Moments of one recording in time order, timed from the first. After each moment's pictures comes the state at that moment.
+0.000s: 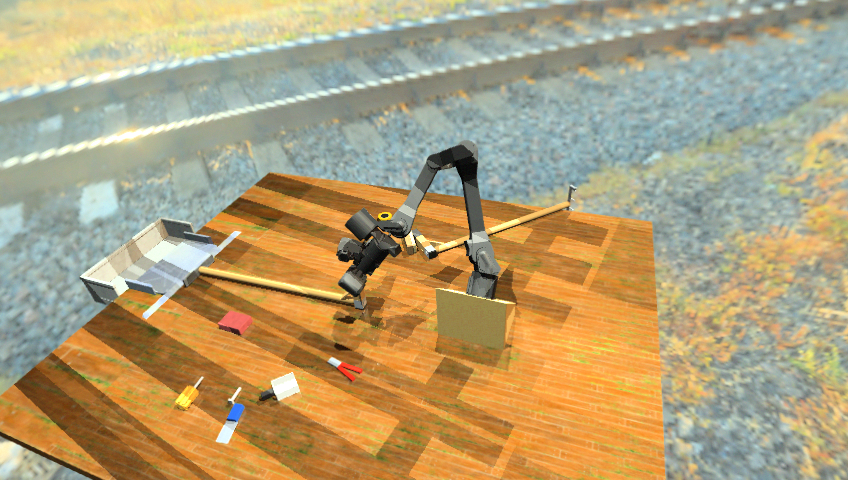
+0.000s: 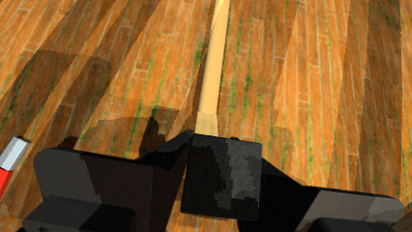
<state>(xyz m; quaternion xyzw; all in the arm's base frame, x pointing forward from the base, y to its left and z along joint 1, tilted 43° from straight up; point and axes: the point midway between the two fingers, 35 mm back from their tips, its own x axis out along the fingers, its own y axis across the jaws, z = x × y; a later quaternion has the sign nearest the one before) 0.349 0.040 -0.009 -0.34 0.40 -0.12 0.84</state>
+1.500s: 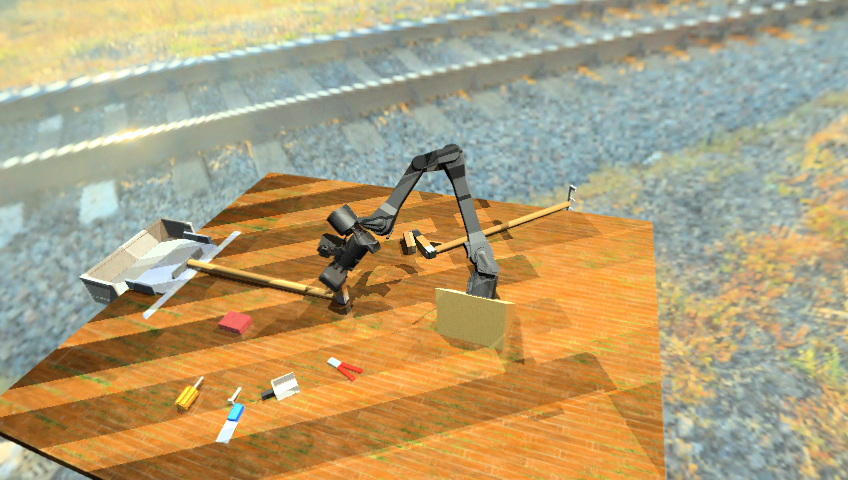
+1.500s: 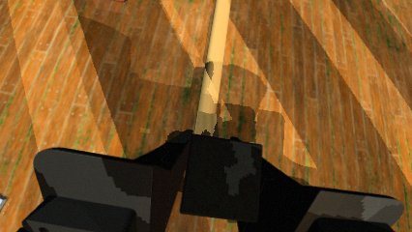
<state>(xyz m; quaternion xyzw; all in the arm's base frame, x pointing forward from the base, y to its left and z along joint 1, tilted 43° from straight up) 0.407 0.042 -0.006 -0.34 0.40 -0.13 0.84</state>
